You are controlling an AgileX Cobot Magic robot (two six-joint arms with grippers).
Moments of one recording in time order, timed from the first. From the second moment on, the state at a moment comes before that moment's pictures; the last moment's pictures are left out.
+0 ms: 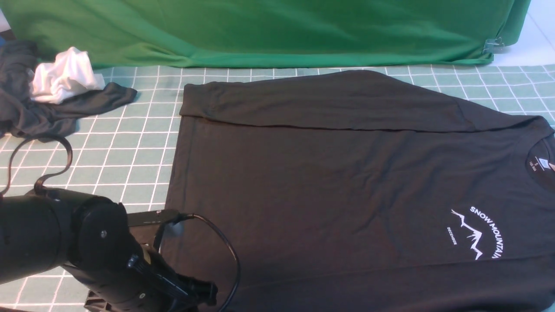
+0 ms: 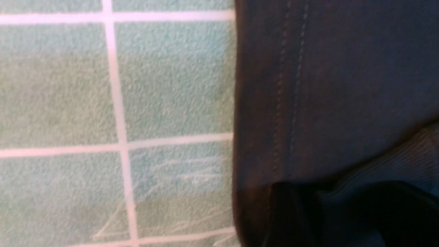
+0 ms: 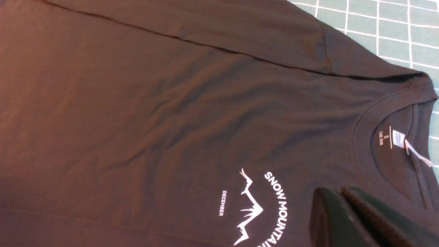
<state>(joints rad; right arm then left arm) 0.02 0.81 -0.77 0.32 0.74 -0.38 -0.41 1.47 -0.60 -0.24 0.66 -0.26</state>
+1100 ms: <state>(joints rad) 0.02 0.81 -0.77 0.32 0.74 -0.38 -0.41 1.37 -0.61 -0.31 0.69 -0.21</state>
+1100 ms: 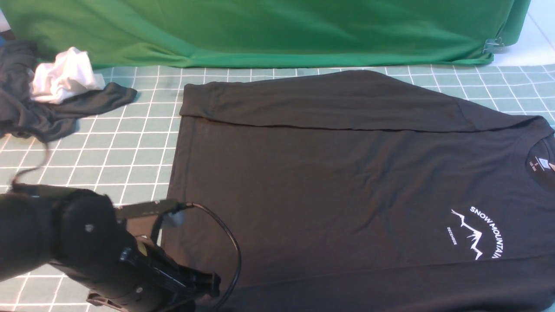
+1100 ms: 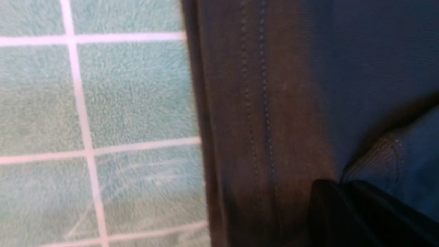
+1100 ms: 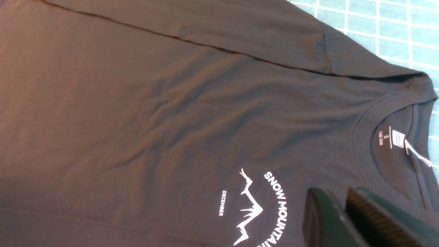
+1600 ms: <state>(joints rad) 0.02 0.81 -0.77 0.32 0.74 -0.38 -0.41 1.36 -0.64 -0.28 0.80 -0.27</state>
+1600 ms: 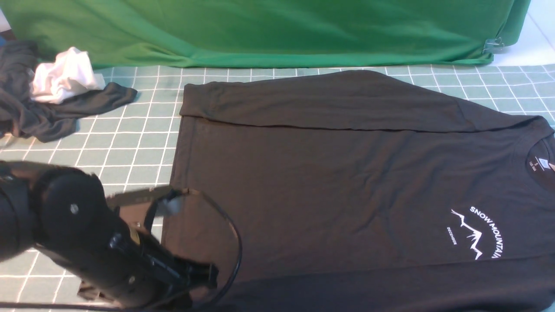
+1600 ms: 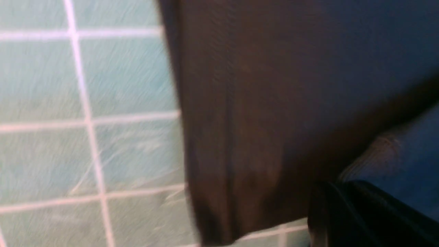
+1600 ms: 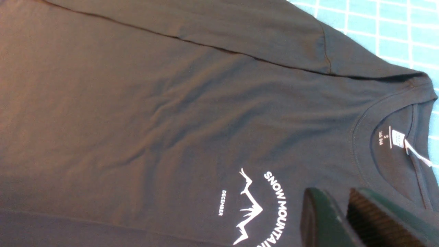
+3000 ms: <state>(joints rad) 0.02 0.81 -0.77 0.32 0.74 -0.38 -0.32 1.47 -1.14 -0.02 0.84 -0.33</state>
